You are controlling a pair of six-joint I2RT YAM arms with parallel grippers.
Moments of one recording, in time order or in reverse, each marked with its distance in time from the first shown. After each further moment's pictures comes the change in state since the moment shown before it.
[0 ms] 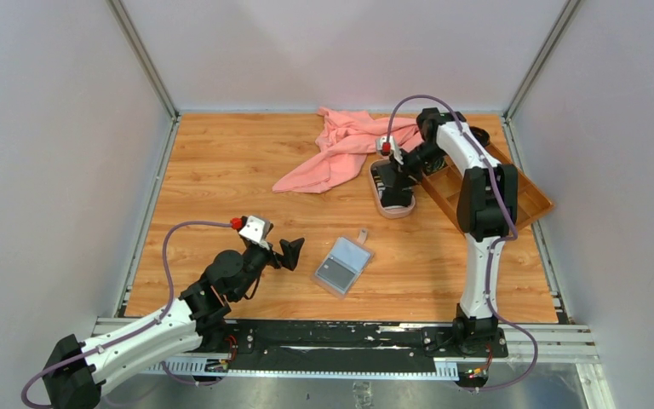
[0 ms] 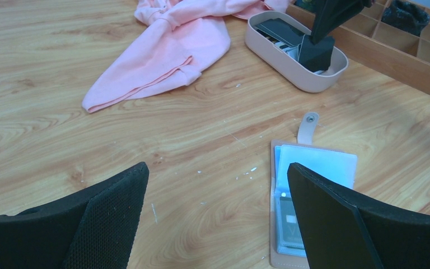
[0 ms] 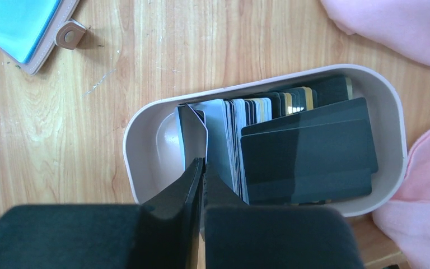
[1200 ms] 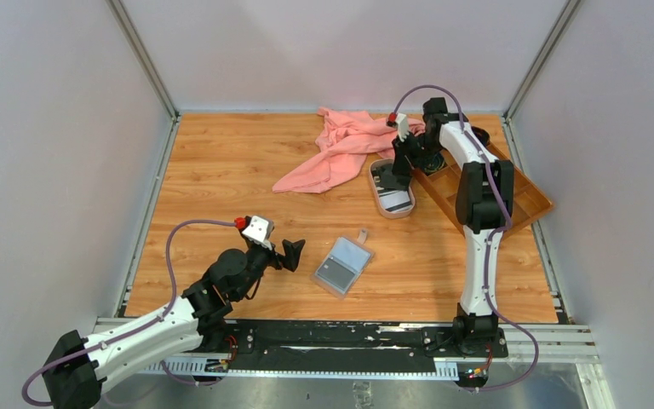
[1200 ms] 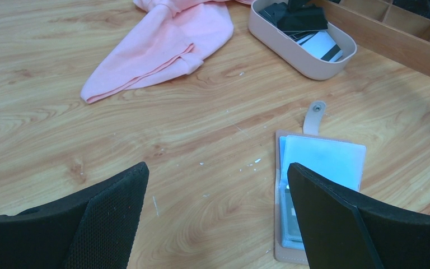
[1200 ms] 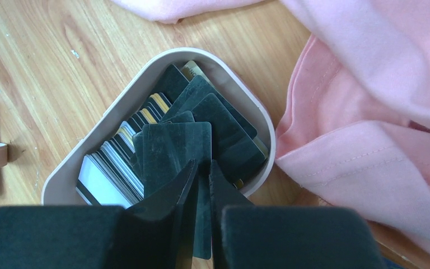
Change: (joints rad) left arm 0.000 0.036 0.000 0.000 0.000 0.000; right arm -0.058 0.117 0.090 0.349 0.029 0.657
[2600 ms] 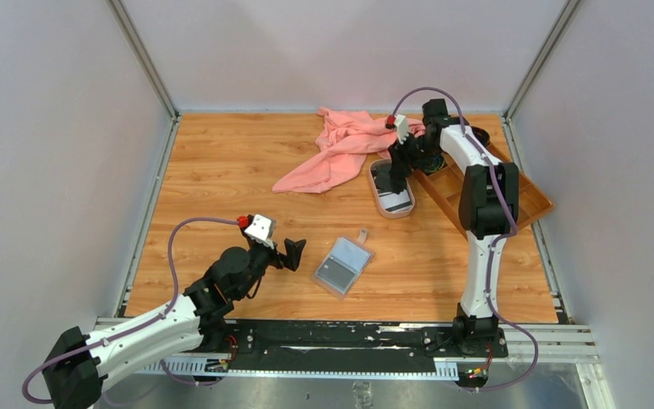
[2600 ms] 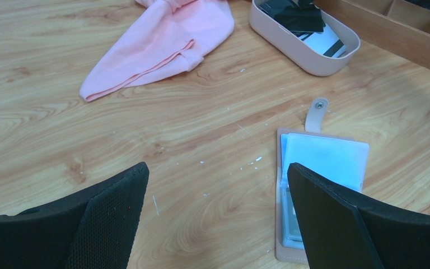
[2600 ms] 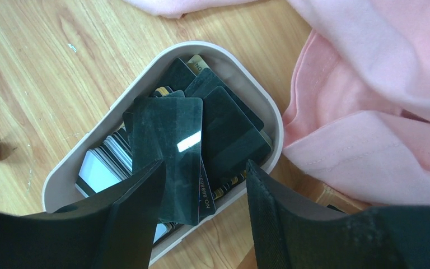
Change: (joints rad) left arm 0.000 0.036 0.015 -0.001 0.000 0.001; right arm 0.016 -0.100 -0.134 0.106 0.046 0.023
